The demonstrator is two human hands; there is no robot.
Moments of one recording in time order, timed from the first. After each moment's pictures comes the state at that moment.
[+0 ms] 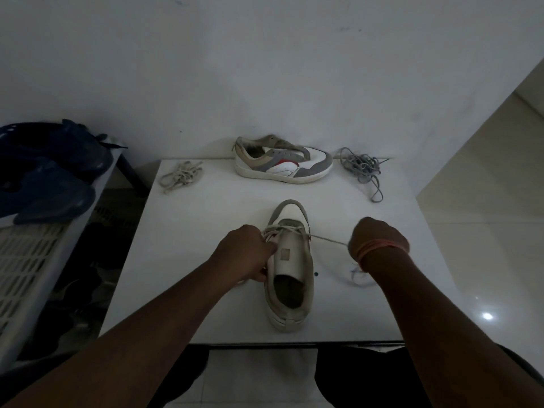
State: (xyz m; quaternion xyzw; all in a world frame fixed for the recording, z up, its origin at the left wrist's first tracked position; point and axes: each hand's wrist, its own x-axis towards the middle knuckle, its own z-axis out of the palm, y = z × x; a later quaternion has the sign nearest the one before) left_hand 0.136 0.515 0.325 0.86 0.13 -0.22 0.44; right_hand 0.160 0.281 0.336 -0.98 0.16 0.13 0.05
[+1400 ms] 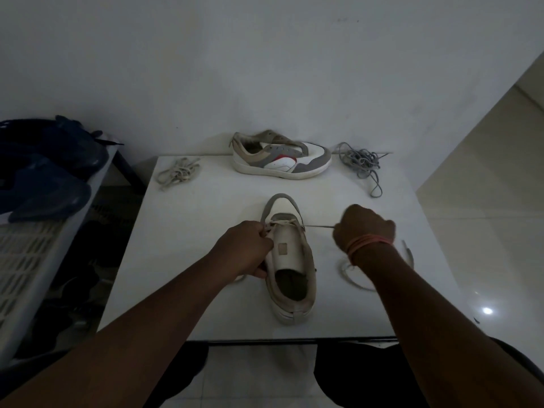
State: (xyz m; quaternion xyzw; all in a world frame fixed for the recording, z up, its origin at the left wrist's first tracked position) left_hand 0.137 0.509 0.326 0.83 0.15 -0.23 0.49; right_hand 0.171 0.292 0.320 -0.99 0.13 0.09 0.07
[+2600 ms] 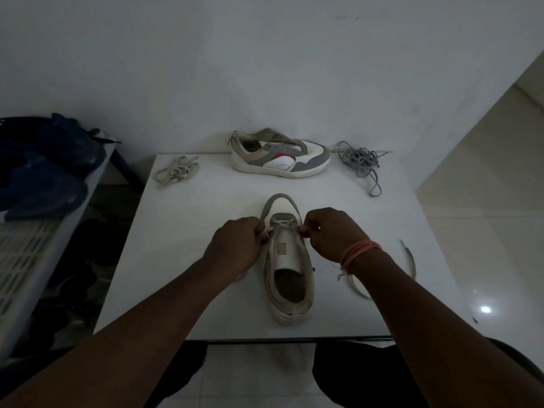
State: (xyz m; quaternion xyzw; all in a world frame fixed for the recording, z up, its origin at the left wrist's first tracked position) left_hand 0.141 0.518 0.309 0.97 0.00 -0.09 0.21; right_hand 0.169 0.315 0.322 -0.96 -0.07 0.15 0.24
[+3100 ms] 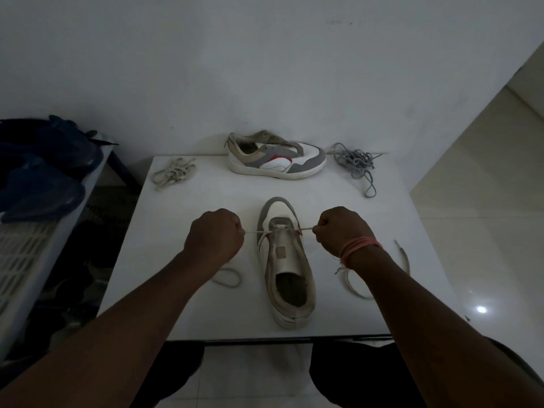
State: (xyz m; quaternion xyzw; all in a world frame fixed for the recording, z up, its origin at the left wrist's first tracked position) left_hand 0.151 0.541 0.316 0.99 0.06 -0.04 0.16; right_hand 0.176 0.297 0.311 -0.97 0.04 0.13 0.21
